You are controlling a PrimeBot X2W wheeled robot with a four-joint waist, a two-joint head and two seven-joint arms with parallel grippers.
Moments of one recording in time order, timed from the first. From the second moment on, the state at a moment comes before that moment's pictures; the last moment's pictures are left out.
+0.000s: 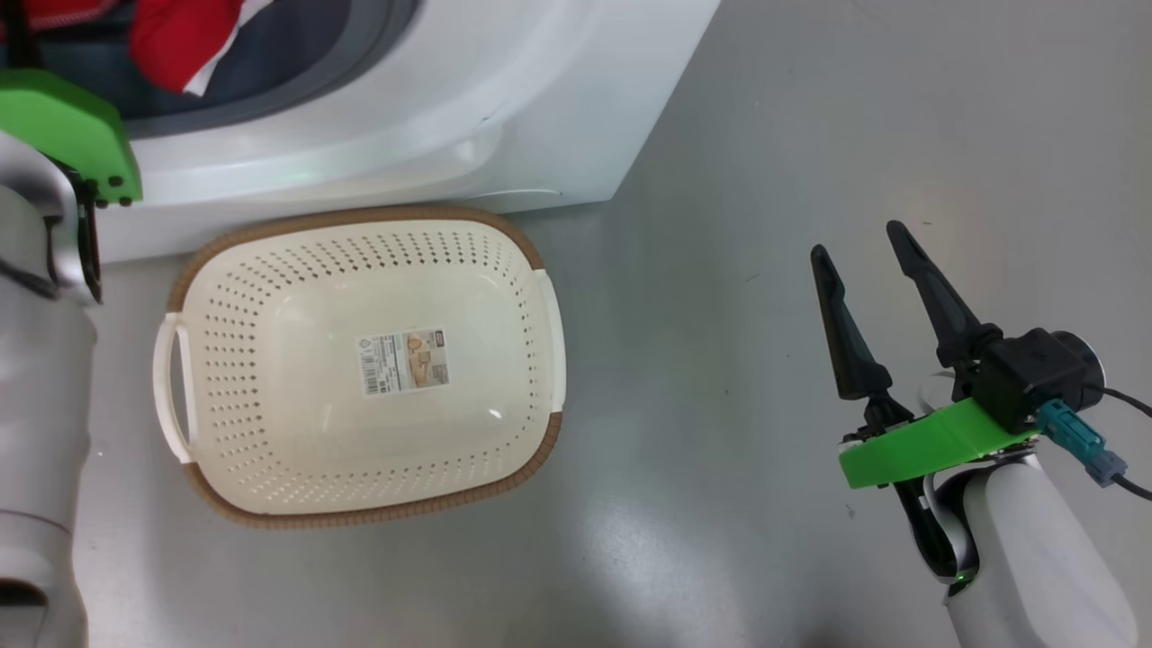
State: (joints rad) left arm -1.24 0.24 -0.14 1.18 -0.15 0.10 -0.22; right arm -0.33 -0.05 0.07 0.21 0.19 0.13 -0.26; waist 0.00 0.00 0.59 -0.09
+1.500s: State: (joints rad) left arm -0.47 0.11 0.01 0.15 -0.18 0.08 -0.25; right arm -0.25 -0.05 0.04 0.25 0.19 0.13 -0.26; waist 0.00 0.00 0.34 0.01
